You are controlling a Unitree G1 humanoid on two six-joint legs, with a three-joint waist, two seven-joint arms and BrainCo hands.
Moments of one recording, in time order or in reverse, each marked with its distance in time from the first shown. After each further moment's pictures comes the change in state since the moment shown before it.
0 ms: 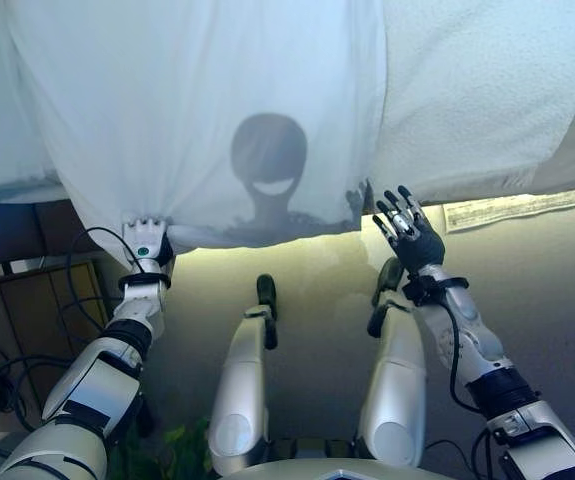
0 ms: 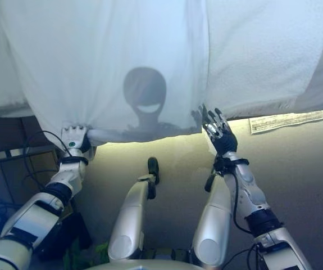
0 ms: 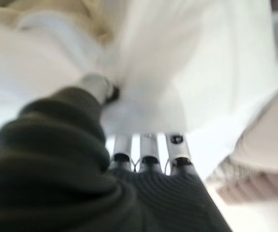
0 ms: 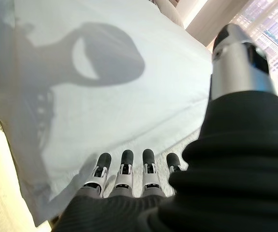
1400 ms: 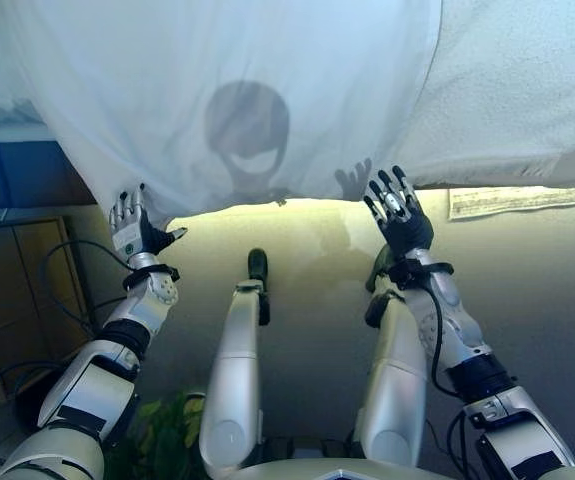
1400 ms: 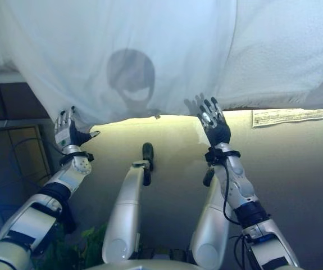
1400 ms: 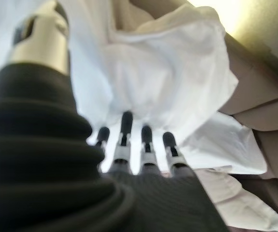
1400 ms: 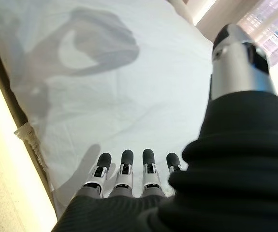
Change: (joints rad) left arm -0.008 0.047 0.050 -0.113 -0.496 -0.158 0.245; right arm -0.114 0.091 0.000 0.013 -0.023 -0.007 -0.092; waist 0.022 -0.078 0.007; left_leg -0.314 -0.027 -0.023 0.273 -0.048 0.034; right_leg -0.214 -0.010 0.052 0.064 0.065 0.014
